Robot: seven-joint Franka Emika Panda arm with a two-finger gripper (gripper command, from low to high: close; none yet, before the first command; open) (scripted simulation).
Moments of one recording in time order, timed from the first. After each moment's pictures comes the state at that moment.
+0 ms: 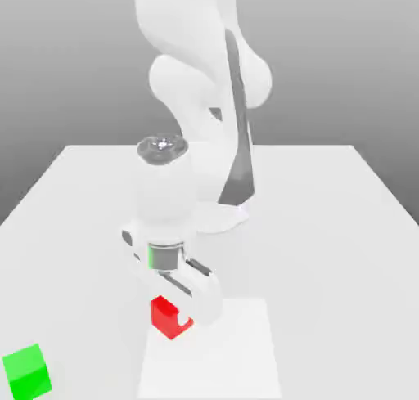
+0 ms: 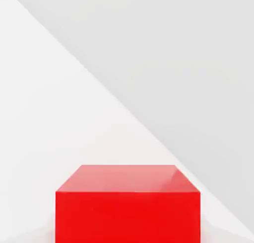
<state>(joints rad) -0.24 0.21 0.05 -2.79 -0.06 3.00 1.45</state>
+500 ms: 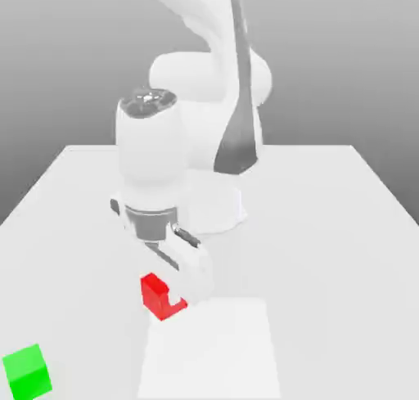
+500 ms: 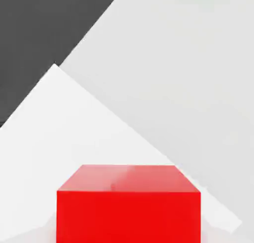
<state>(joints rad) -0.29 0.07 0.00 -2.63 0.06 2.70 1.52</state>
